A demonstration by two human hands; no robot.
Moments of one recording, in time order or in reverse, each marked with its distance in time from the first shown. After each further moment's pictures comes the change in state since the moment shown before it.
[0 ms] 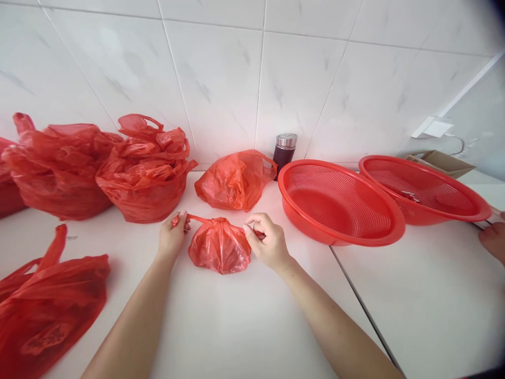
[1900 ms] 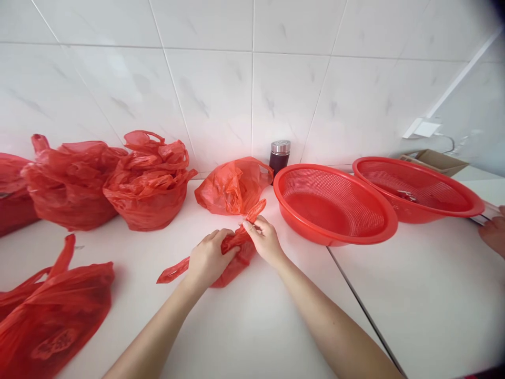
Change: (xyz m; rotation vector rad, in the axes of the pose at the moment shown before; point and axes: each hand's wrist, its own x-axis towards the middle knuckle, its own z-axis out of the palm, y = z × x) left_hand -0.080 0.069 0.037 0.672 -0.370 0.333; right_hand 0.006 0.026 0.003 0.181 0.000 0.304
